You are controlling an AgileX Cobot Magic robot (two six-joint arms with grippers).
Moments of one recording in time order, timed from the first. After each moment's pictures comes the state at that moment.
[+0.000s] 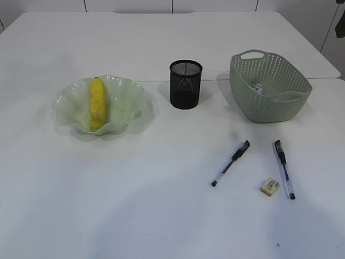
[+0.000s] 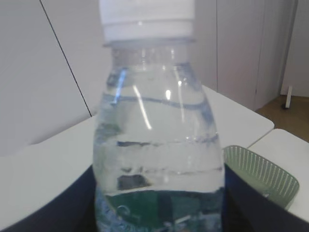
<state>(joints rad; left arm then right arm) -0.64 1.88 -2.58 0.18 1.04 0.01 -0.11 1.73 -1.75 0.11 1.15 -0.13</state>
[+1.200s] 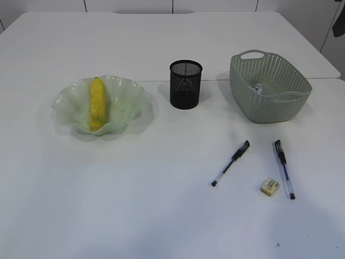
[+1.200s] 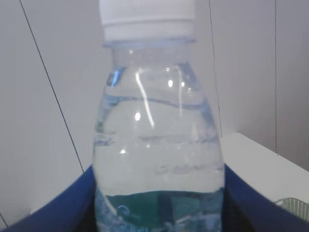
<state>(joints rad) -0.64 1.45 -2.51 0.38 1.14 0.01 -0.11 1.73 -1.75 0.14 1.14 -0.13</state>
